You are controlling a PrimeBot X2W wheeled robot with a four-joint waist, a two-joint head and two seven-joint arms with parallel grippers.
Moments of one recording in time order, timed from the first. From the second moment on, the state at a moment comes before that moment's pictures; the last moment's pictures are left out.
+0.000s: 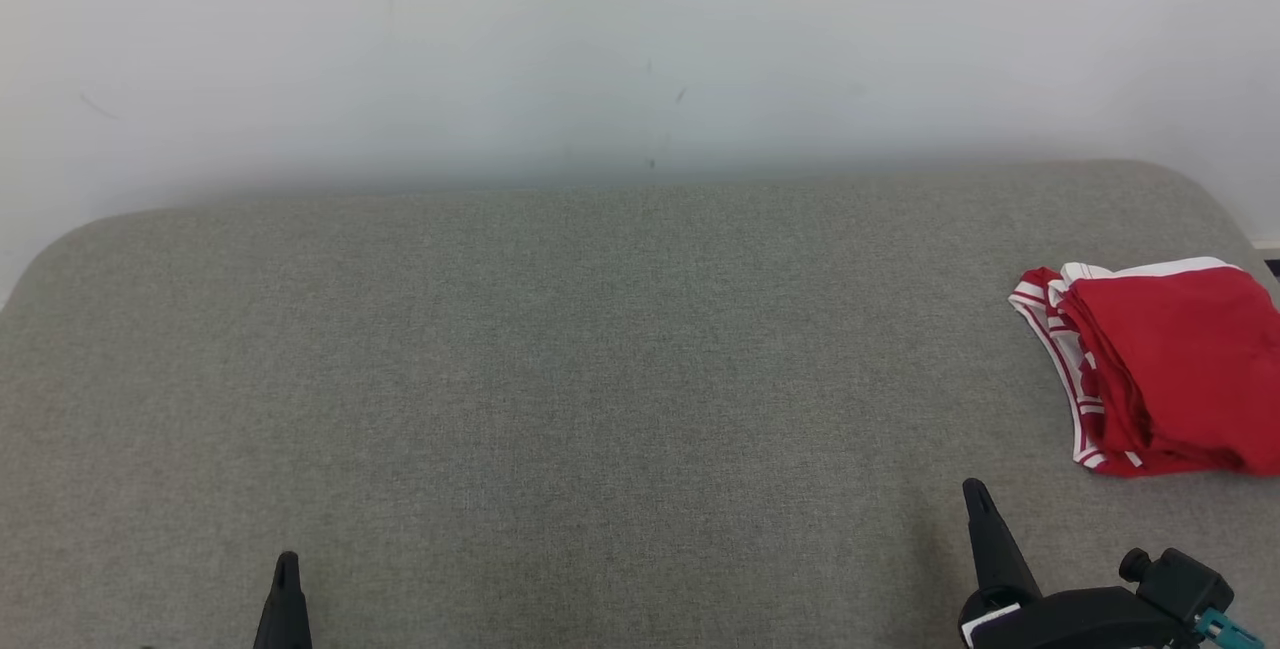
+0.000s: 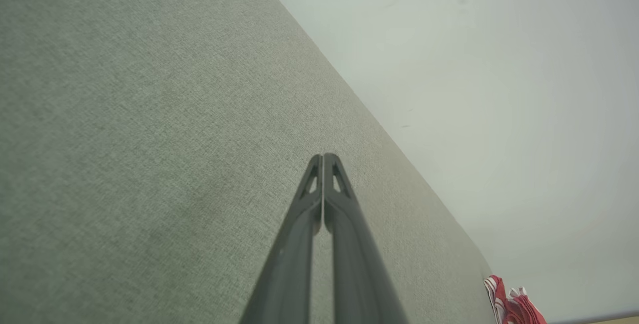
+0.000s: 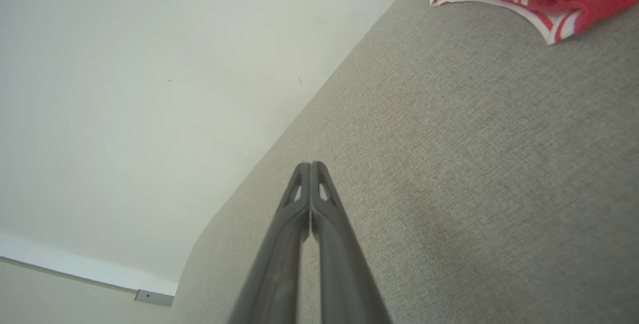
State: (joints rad) left arm 0.03 0.05 0.06 0.19 -0.93 -0.06 -0.08; right arm 0.01 -0.06 -0.05 0.19 0.89 0.13 -0.03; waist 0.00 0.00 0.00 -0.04
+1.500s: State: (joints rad) left arm -0.05 0.05 0.09 0.22 -1.35 -0.10 0.04; right arm -0.06 -0.06 -0.08 0.22 1.34 0.13 0.05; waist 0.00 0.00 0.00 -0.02
